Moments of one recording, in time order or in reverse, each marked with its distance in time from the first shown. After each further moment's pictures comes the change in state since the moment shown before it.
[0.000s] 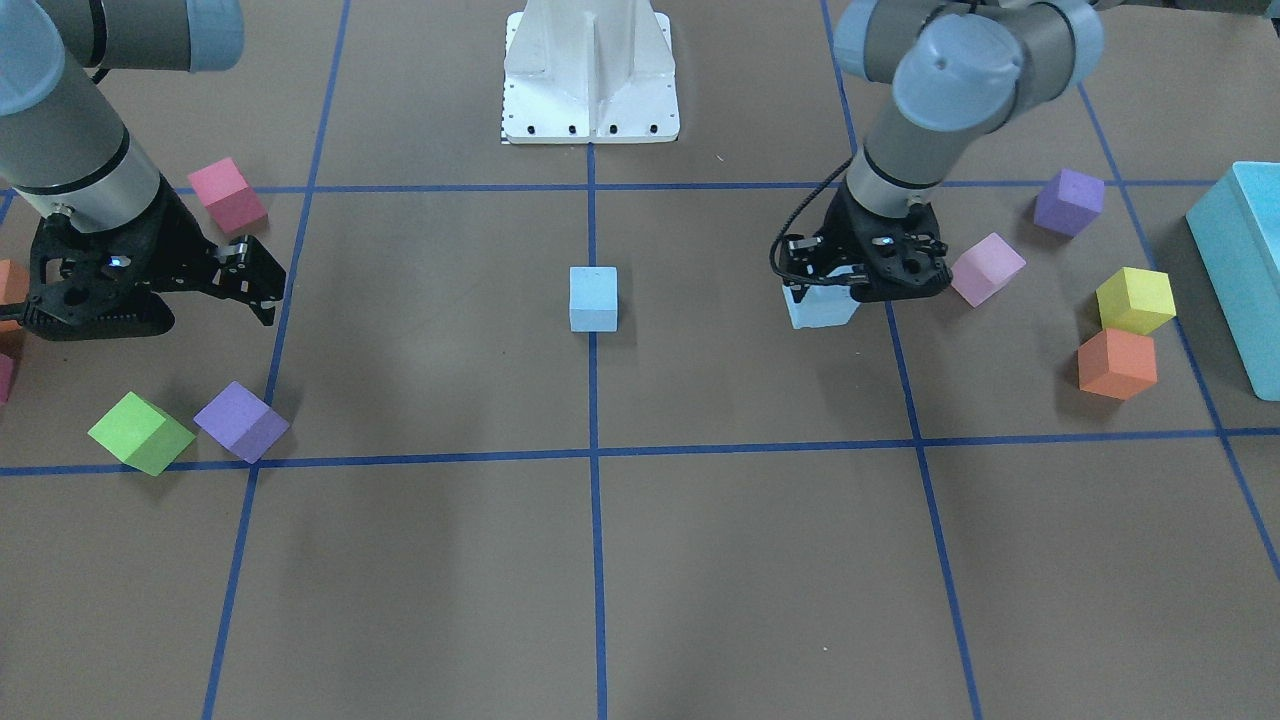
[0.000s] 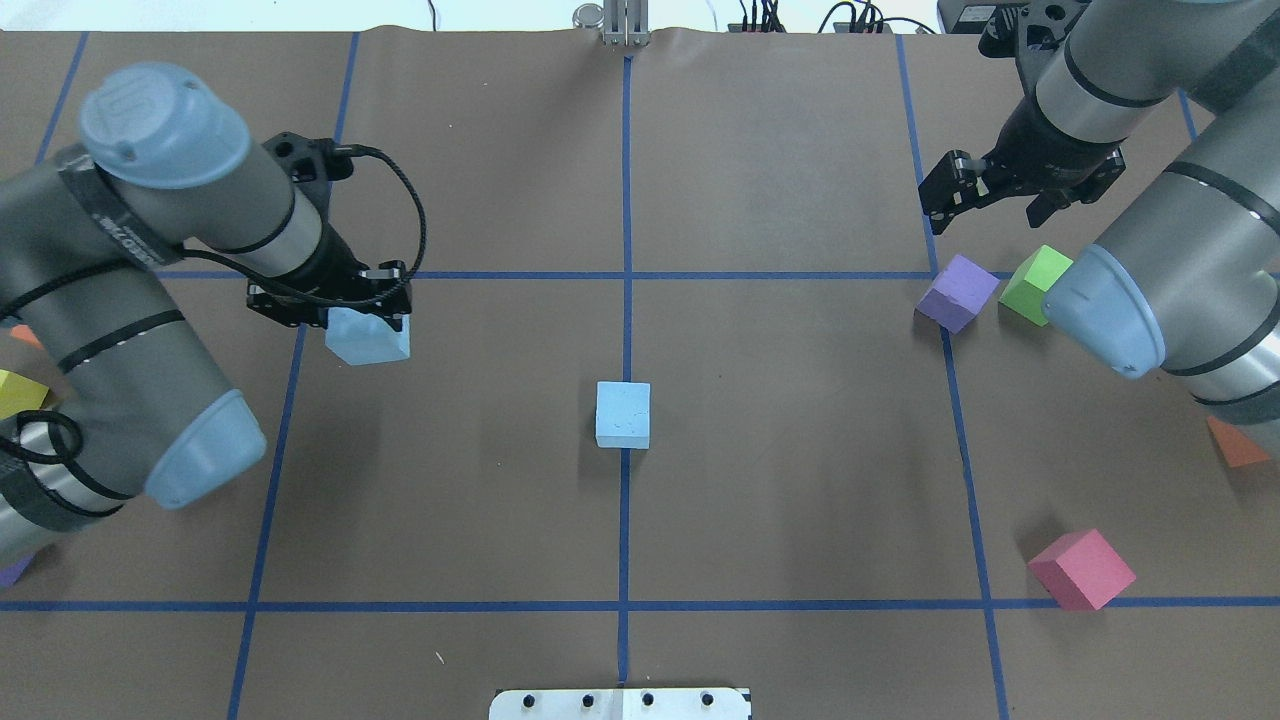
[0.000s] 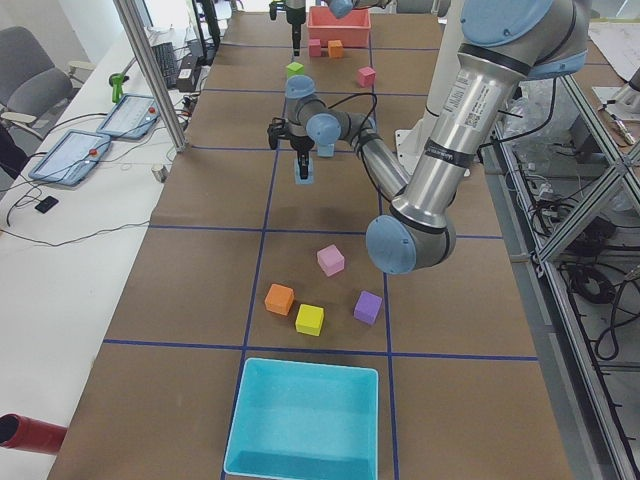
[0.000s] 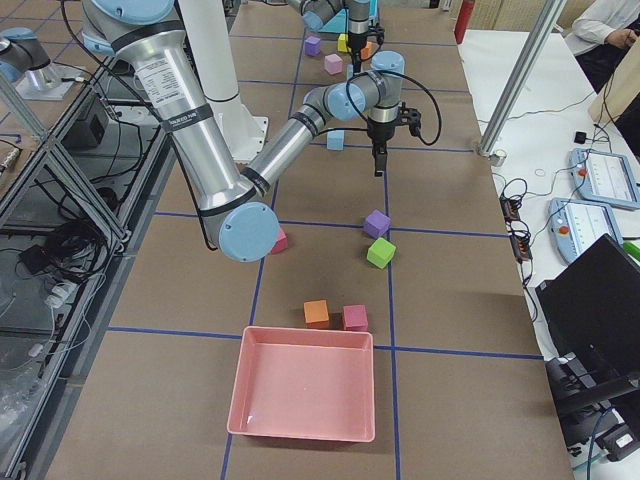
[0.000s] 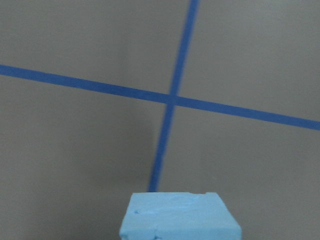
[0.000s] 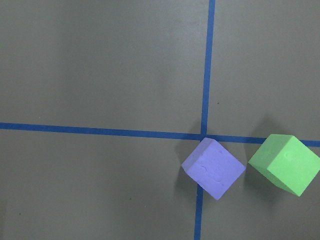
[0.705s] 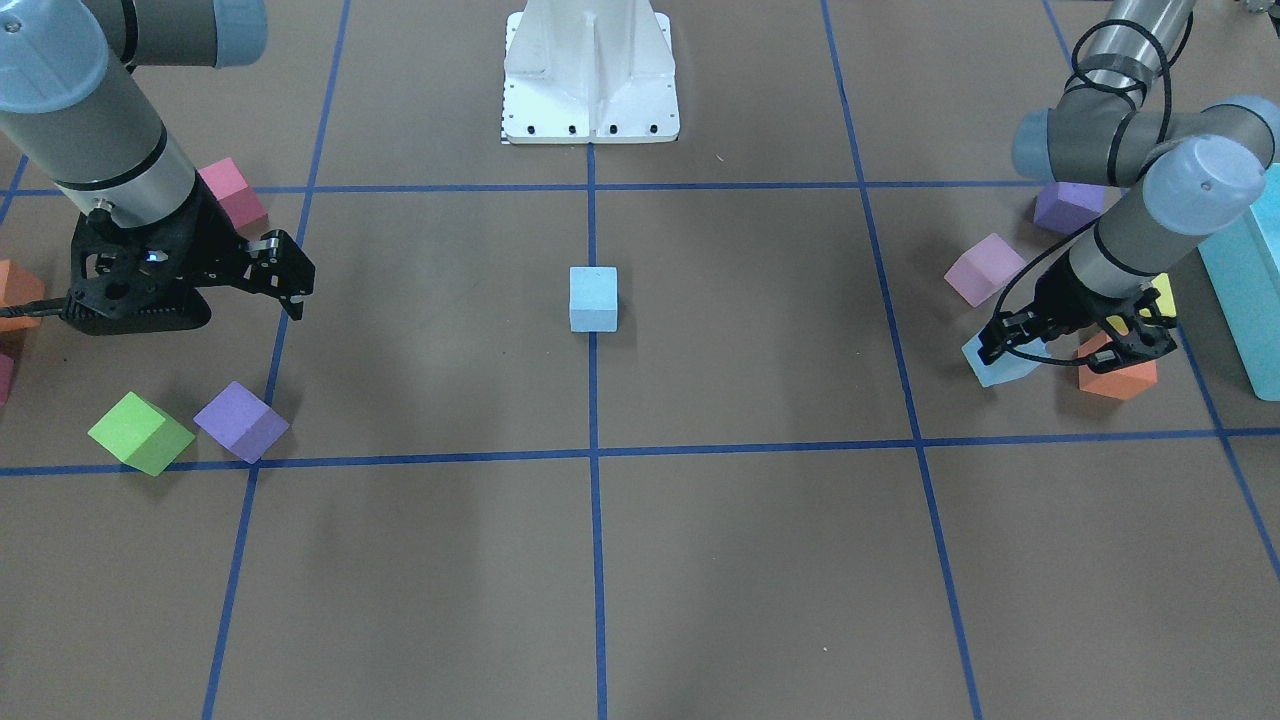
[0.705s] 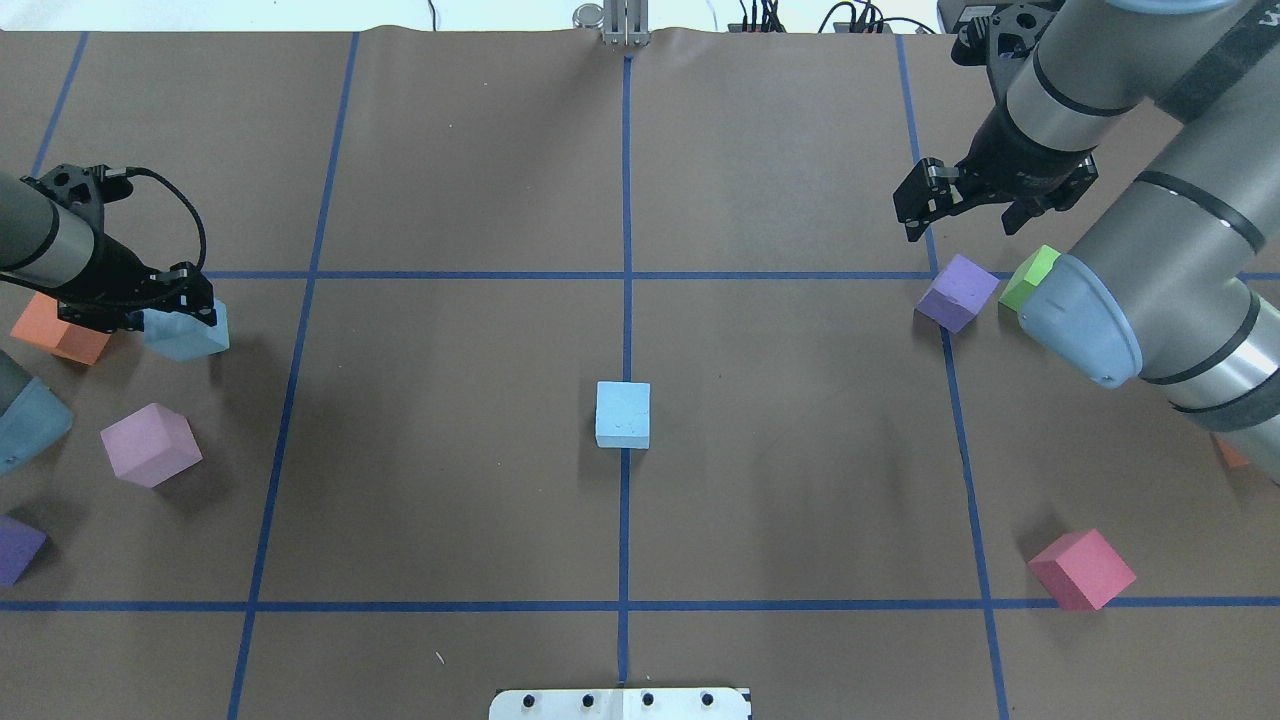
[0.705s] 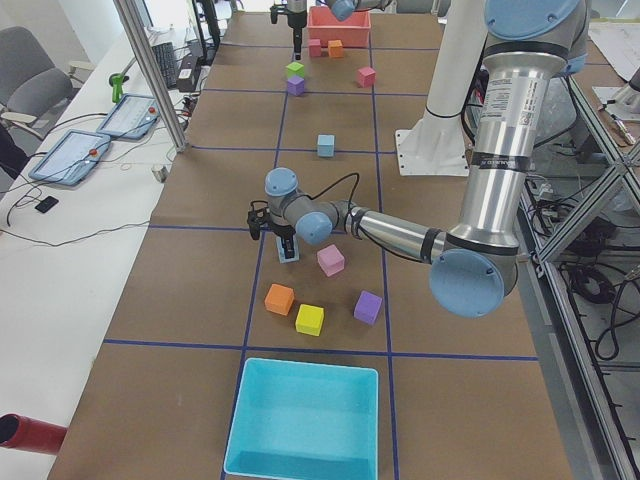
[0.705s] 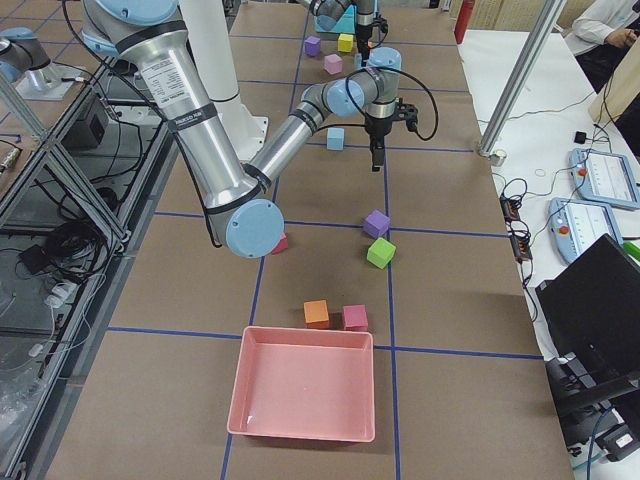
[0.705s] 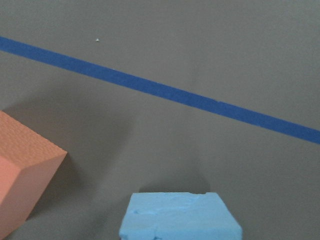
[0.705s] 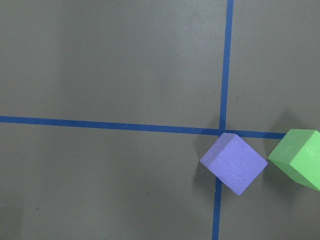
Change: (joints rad) left arm -0.223 0.366 0.231 -0.541 -0.134 0.046; right arm -0.026 0.023 -0.002 0.000 -0.003 0.022
